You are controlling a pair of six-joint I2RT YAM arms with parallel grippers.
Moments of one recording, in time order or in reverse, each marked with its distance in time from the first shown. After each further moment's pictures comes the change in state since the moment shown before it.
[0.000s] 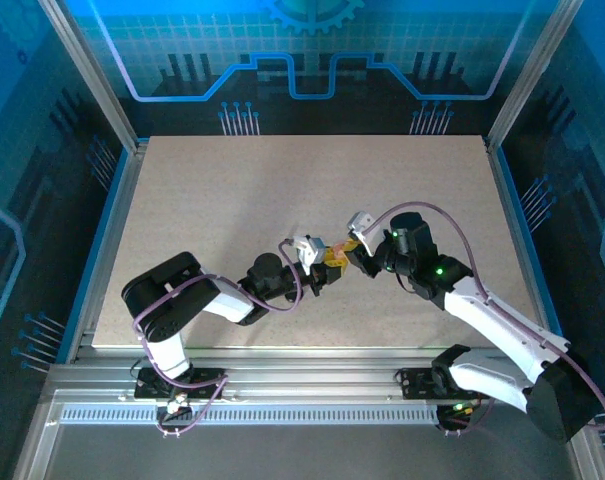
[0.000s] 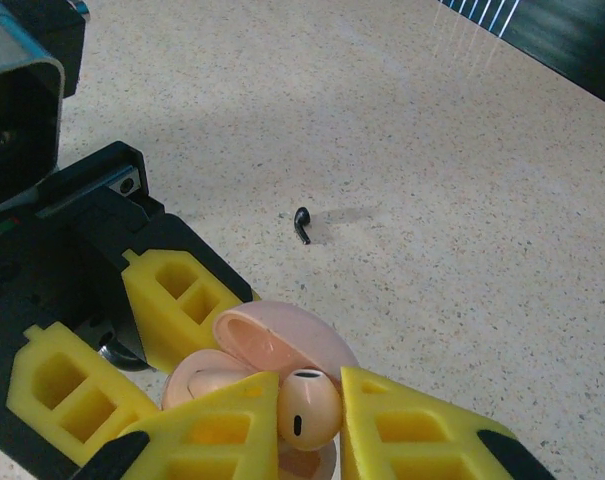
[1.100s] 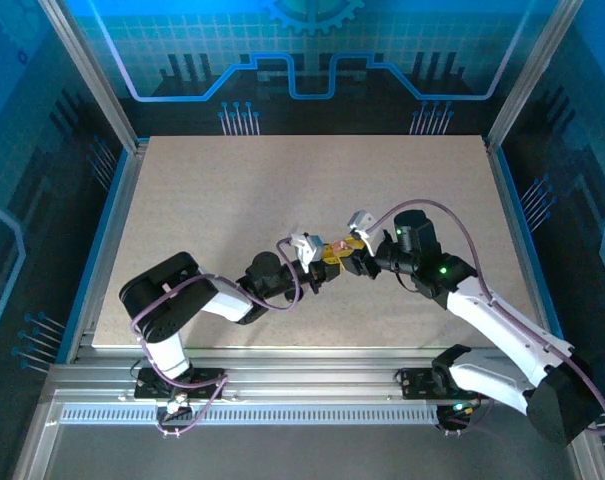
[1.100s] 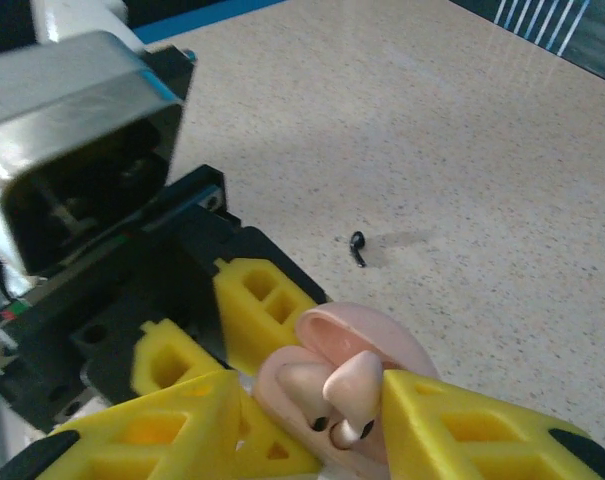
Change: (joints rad) left arm 0.008 -0.011 0.001 0.003 -0.005 0.005; right arm -0.020 -0.021 0.020 -0.022 -0.140 0.046
